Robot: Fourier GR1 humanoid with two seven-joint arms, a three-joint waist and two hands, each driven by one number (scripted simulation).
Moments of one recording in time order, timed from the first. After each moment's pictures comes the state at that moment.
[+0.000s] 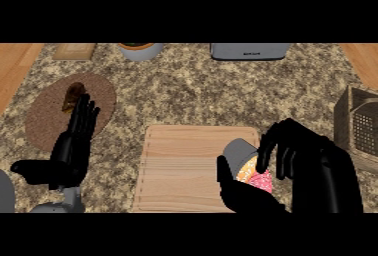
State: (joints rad) left arm -0.03 0.11 -0.05 -1.66 0.07 0.19 0.01; right arm -0.35 -0.09 0.52 -2.22 1.08 0.05 1.07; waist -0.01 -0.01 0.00
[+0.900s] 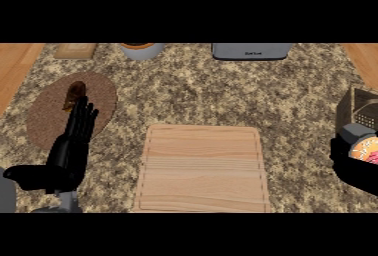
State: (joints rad) left arm 0.00 0.11 -0.05 -1.69 0.07 0.16 0.02; right arm -0.30 -0.22 0.03 -2.32 1.03 0.35 0.98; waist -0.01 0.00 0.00
